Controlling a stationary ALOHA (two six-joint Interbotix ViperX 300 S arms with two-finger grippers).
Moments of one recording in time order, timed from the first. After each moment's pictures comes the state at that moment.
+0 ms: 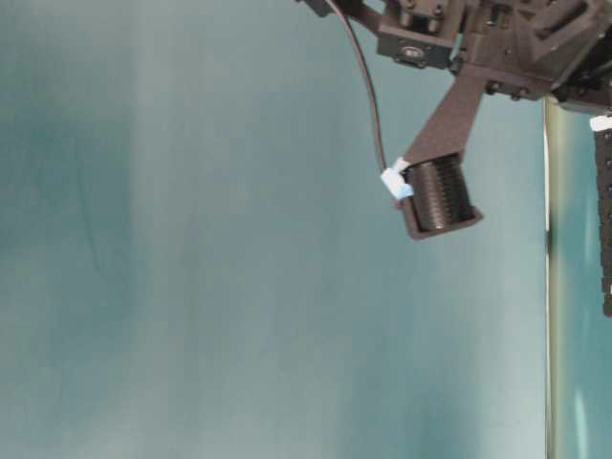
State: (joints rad) left arm 0.05 -0.85 0.96 0.01 0.00 -0.08; right arm 0.10 0.18 0.53 -0.02 0.53 0.19
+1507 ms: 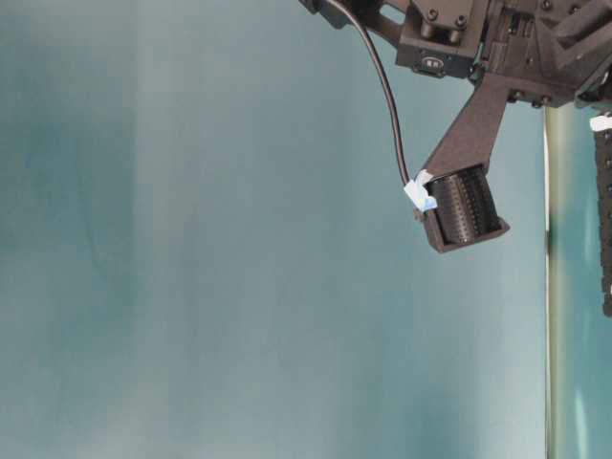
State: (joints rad) left arm 0.05 -0.85 0.96 0.01 0.00 -0.08; right arm 0.10 0.22 0.51 -0.02 0.55 0.19
